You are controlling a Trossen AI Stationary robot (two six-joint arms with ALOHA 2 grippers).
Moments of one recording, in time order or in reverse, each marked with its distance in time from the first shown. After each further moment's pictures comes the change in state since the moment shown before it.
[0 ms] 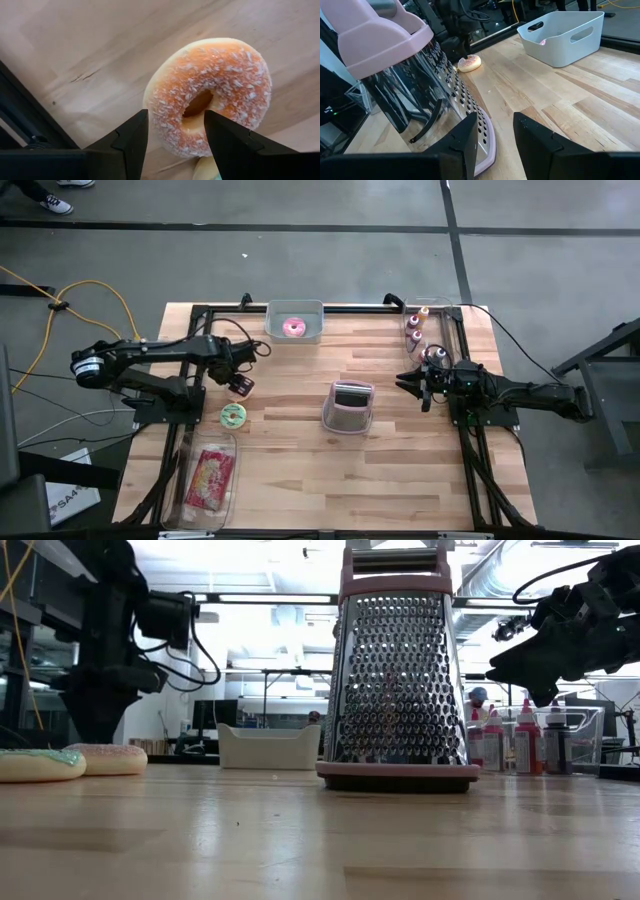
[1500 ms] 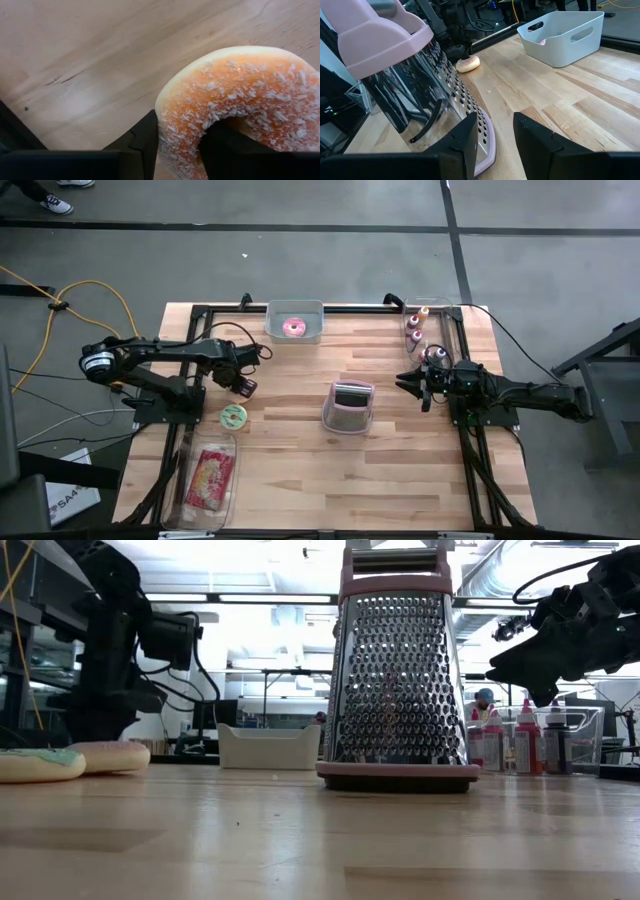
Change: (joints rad) left arm 0.000 0.096 -0.062 0.120 0.032 -0.049; right arm 0.000 0.000 0.000 0.000 0.000 0.000
